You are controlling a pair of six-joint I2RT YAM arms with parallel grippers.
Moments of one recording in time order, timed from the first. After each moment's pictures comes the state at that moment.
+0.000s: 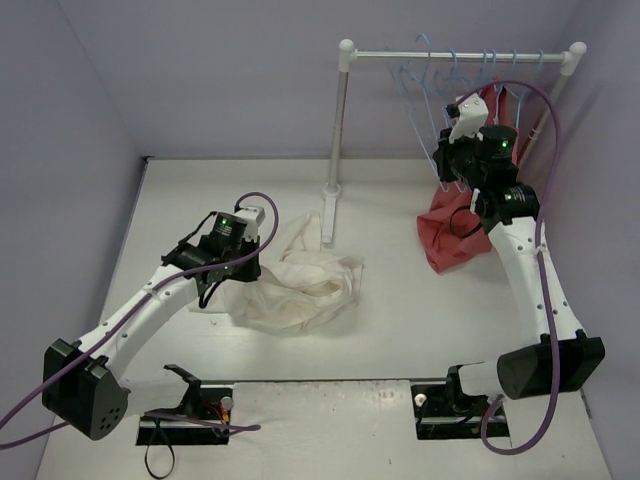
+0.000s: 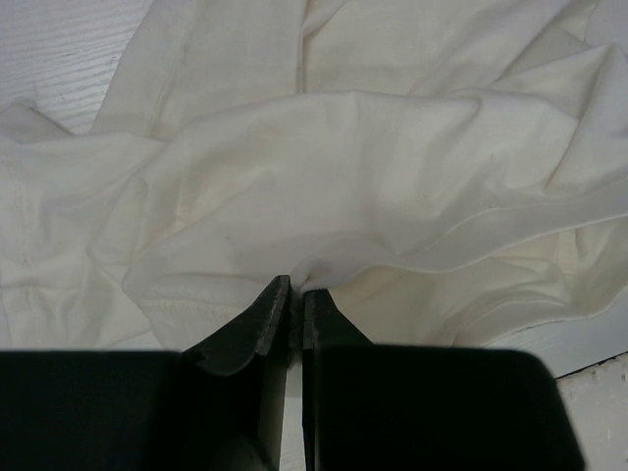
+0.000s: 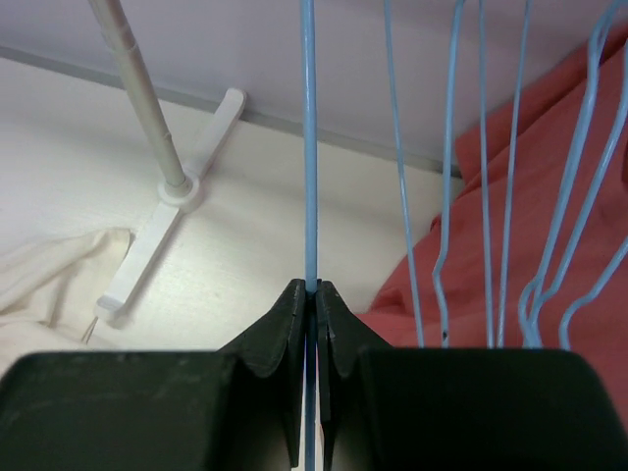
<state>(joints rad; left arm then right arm) -0.48 1.20 0.99 -0.67 0.02 -0.28 0.11 1.36 1.49 -0.42 -0.13 -0.12</state>
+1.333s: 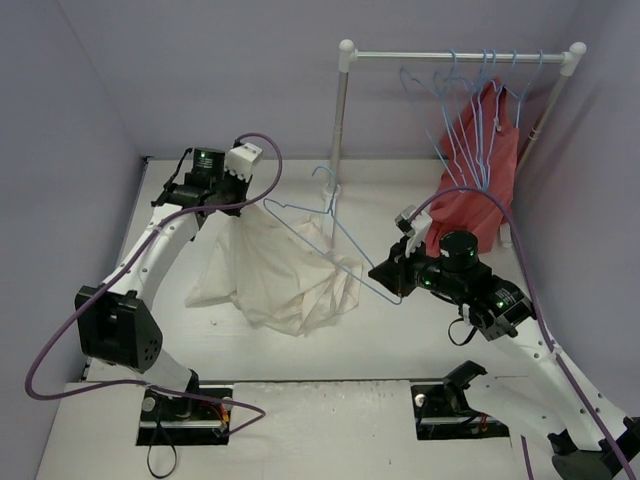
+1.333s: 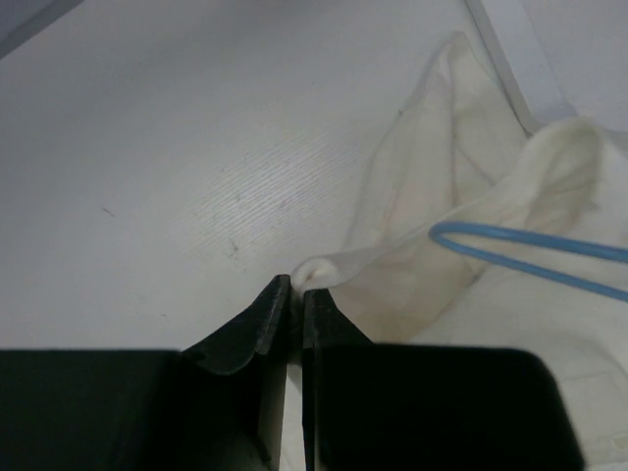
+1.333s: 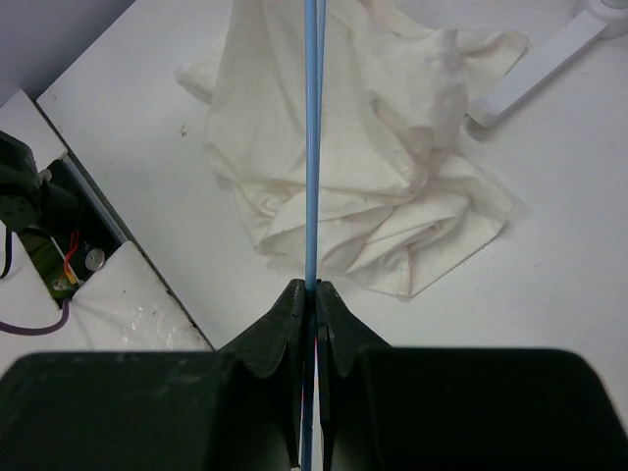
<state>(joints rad) -0.25 1.54 1.44 -0.59 0.13 0.25 0.57 0.81 0.89 -0.50 -0.35 0.15</state>
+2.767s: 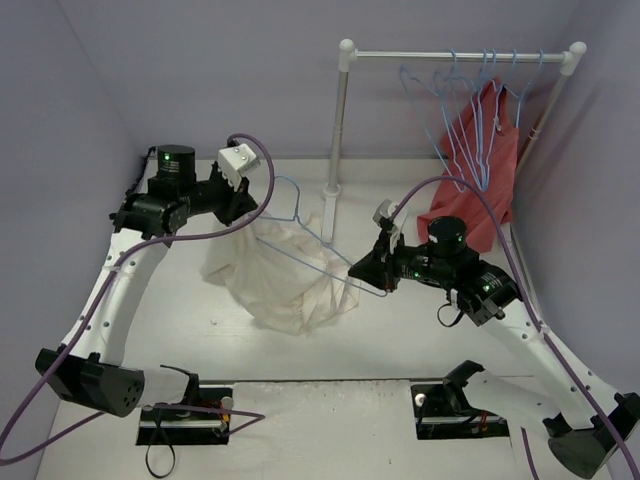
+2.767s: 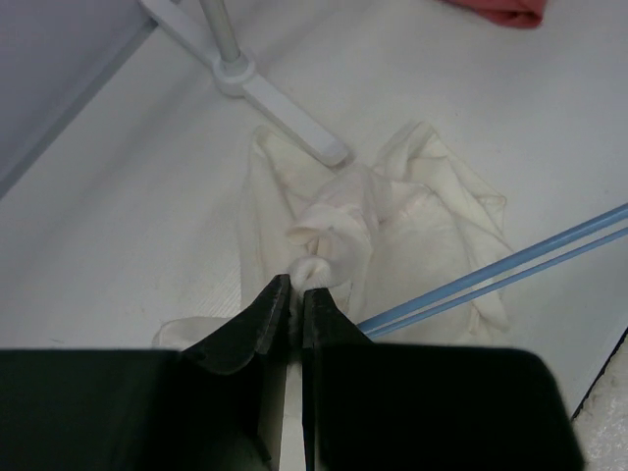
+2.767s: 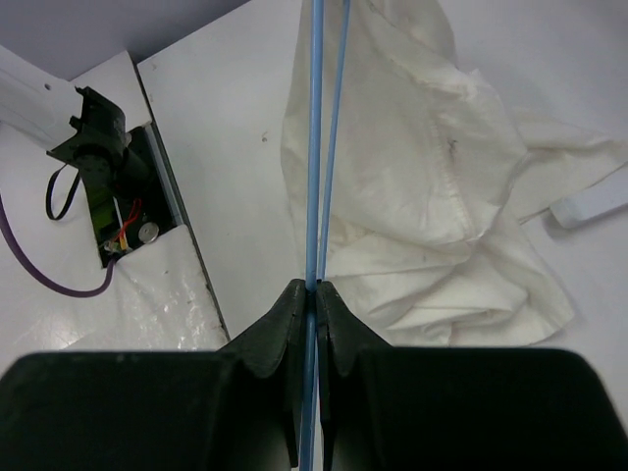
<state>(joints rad) -0.25 1.31 1.51 -0.77 0.56 0.39 0.60 0.92 0.95 -0.40 -0.59 0.04</state>
